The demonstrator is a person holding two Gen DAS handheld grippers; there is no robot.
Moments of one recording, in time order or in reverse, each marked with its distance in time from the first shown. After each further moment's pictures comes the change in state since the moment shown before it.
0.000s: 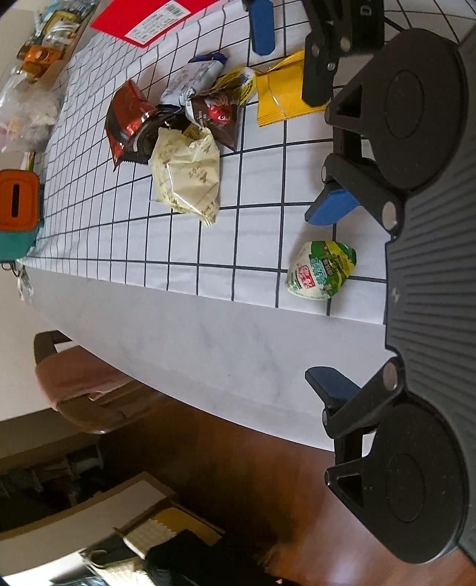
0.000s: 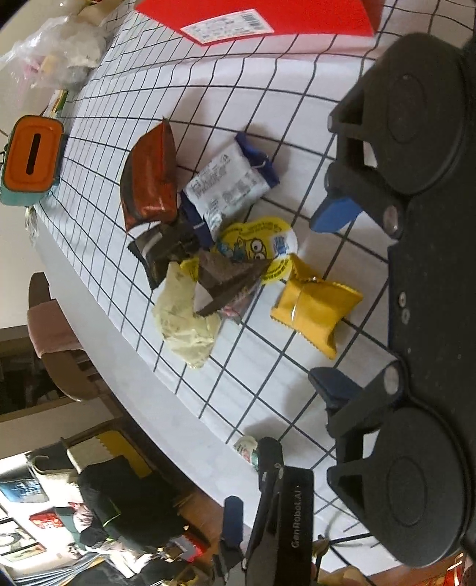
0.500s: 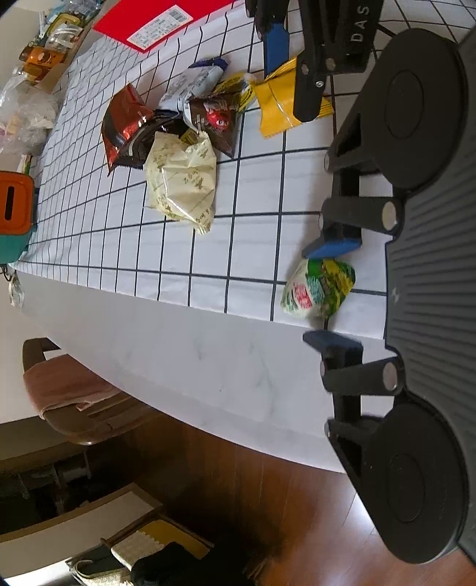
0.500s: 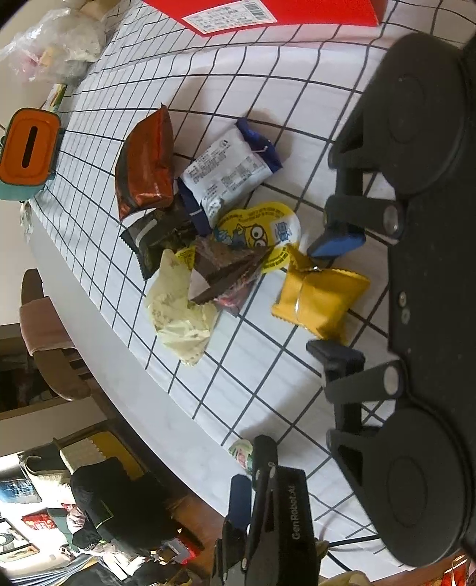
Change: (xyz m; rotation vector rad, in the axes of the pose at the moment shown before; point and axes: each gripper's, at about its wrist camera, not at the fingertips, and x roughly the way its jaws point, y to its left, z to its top) left arm 0.007 0.002 0.003 -0.027 0.035 -0.058; right arm 0.010 0.005 0.001 -0.004 0.013 0.006
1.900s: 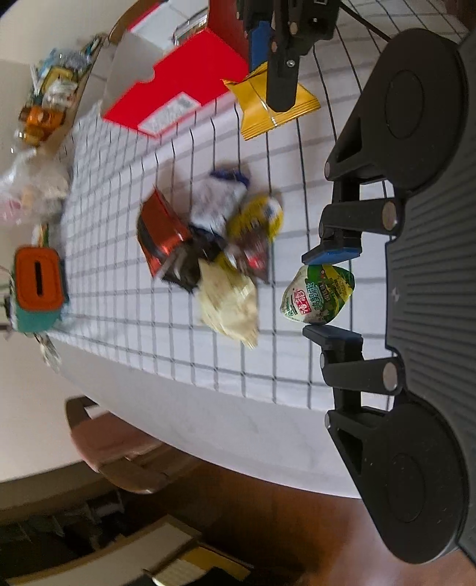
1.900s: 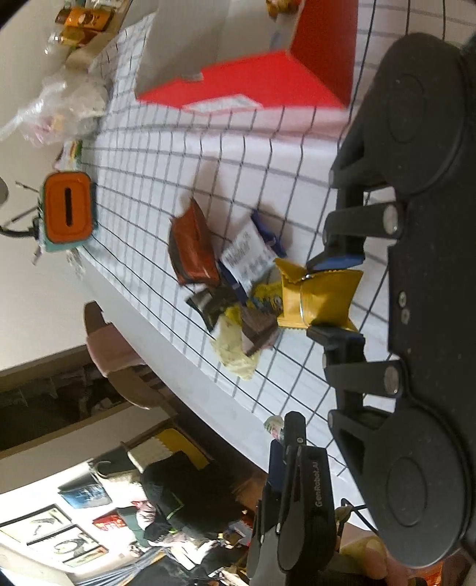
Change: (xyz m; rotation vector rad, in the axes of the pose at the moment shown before) left arm -0.071 -0.079 0.024 0.114 -0.055 -0.084; right arm -0.112 -0.071 -0.021 0.150 -0.168 0.058
